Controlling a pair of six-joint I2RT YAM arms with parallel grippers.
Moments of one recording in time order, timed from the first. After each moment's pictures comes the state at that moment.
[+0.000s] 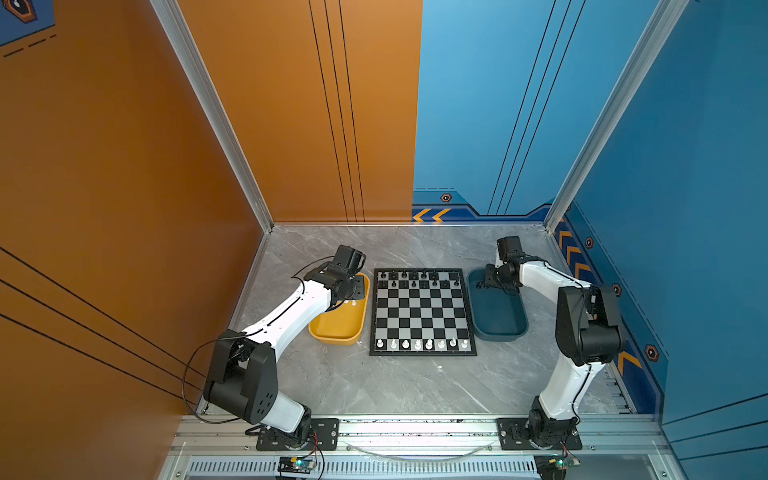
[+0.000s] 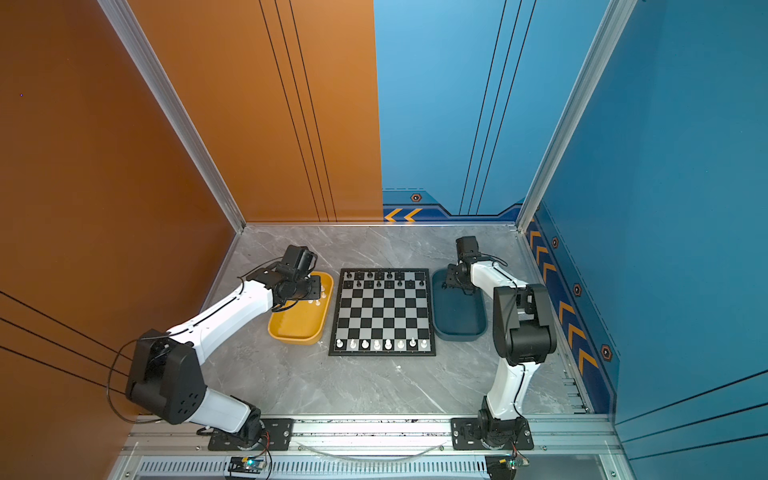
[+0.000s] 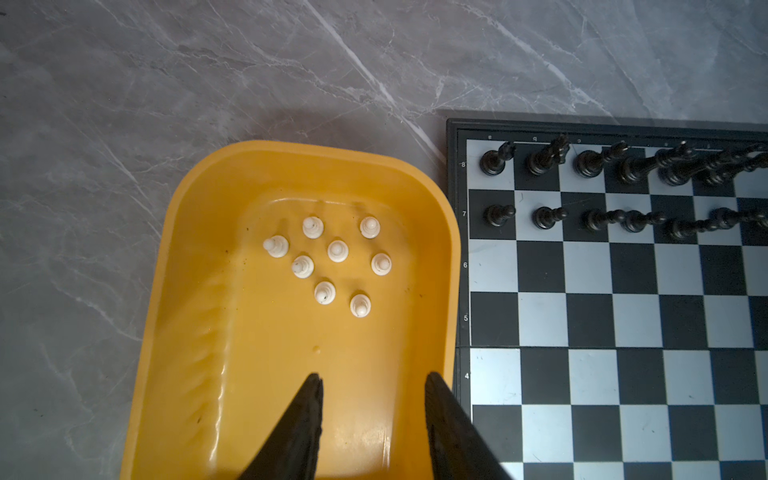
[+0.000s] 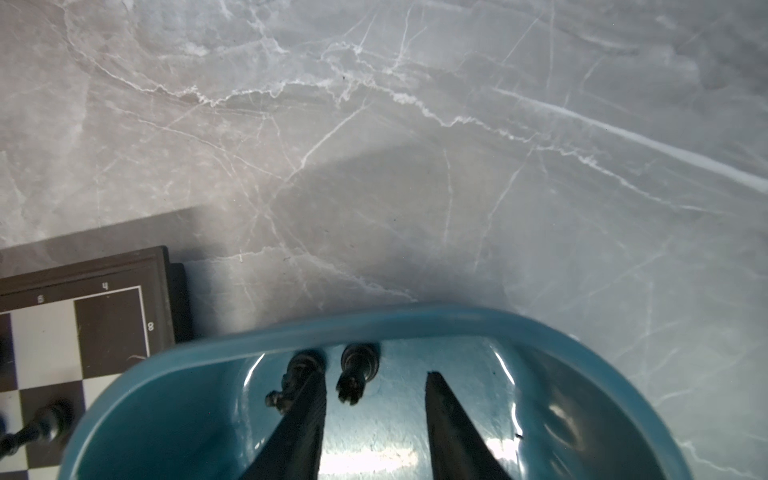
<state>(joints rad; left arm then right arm) -0.37 1.50 1.13 -0.63 -0.17 -0.38 0.08 1.87 1.24 -0.45 0.02 0.28</state>
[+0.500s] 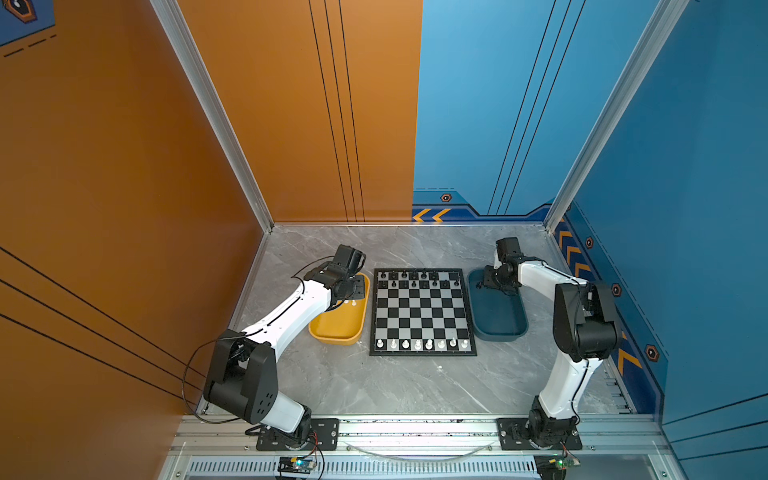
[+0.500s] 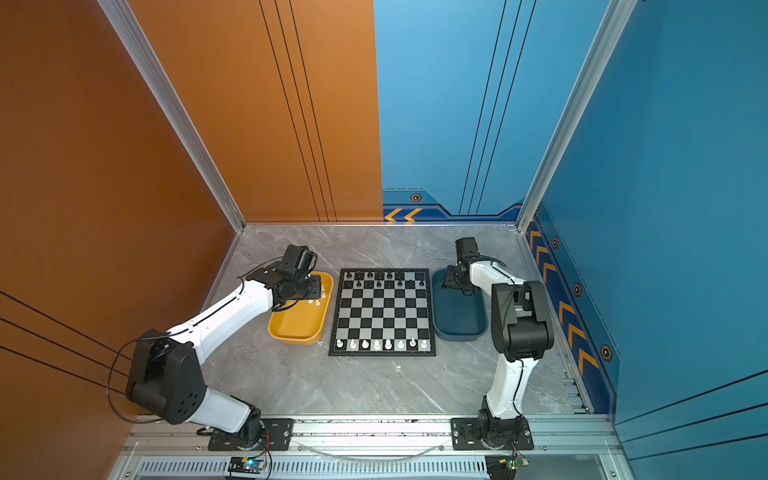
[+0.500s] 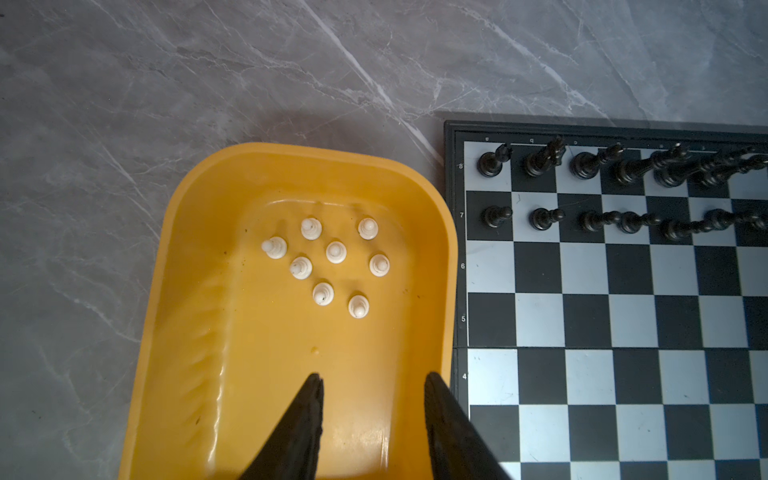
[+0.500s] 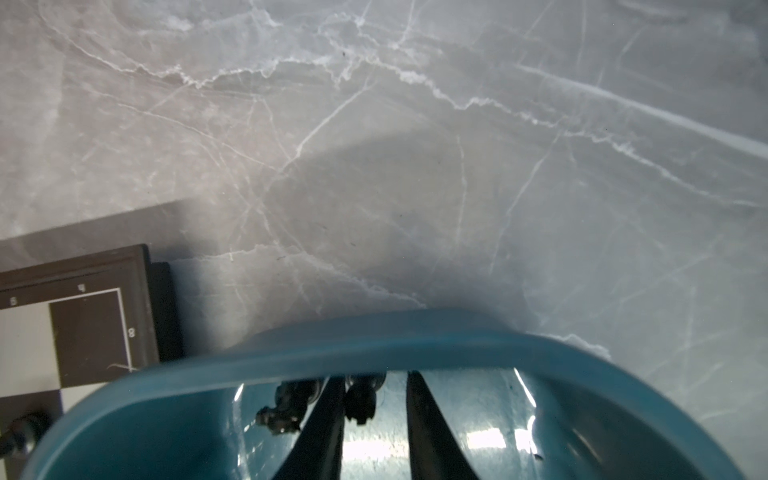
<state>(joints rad) -0.38 1.50 1.13 -0.63 -0.17 -0.38 0.08 1.90 1.25 -0.45 0.00 0.28</state>
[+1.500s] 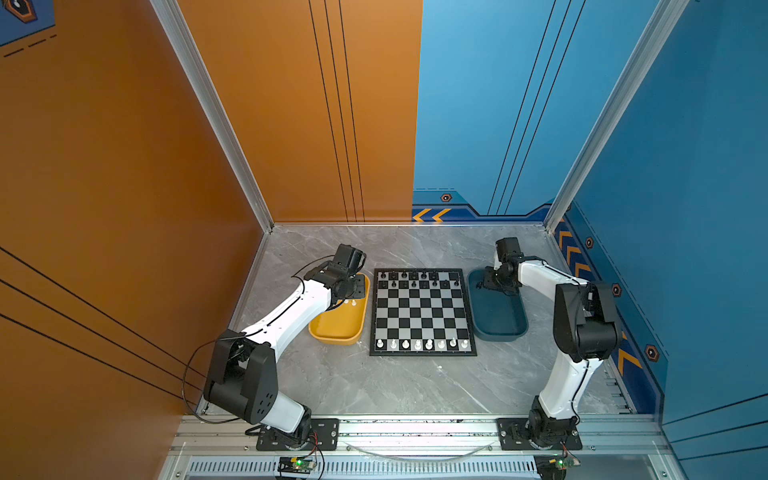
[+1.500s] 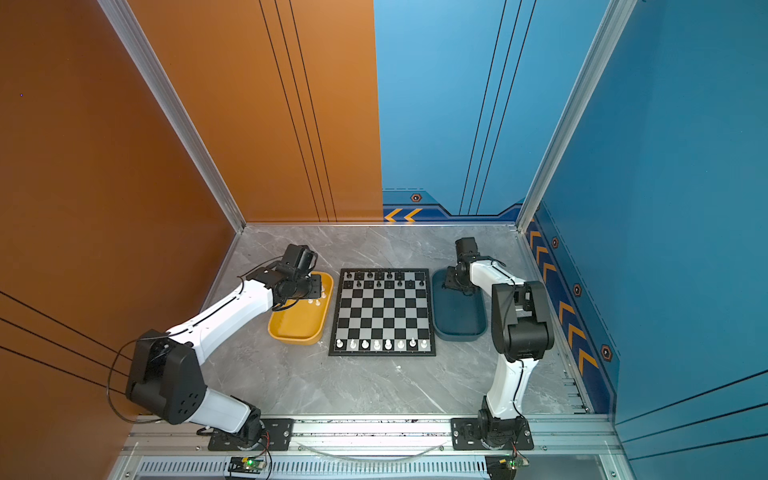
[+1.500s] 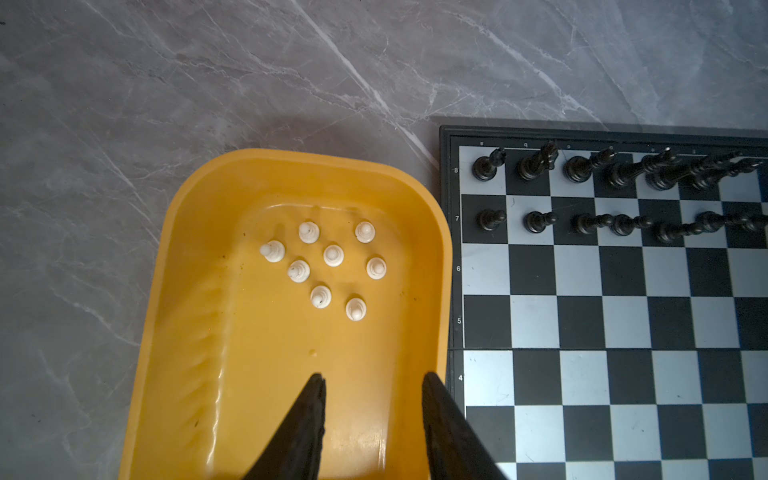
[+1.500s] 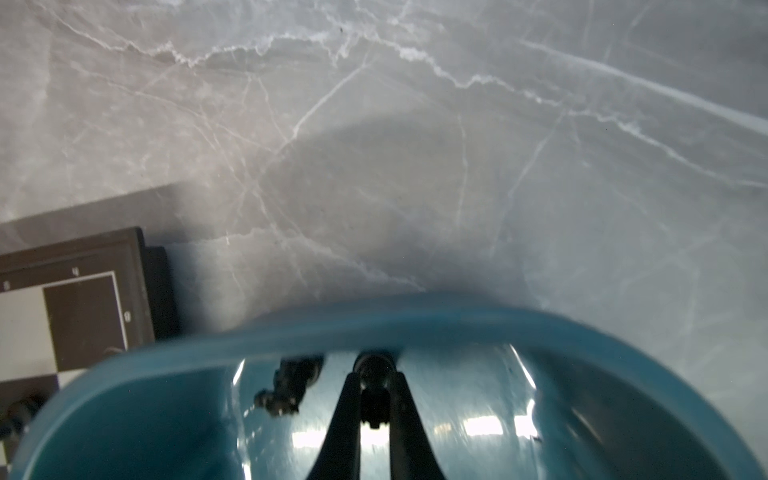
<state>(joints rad) -0.38 1.50 1.14 -0.63 -0.17 -0.38 0.08 1.88 1.26 -0.51 0.00 0.28</state>
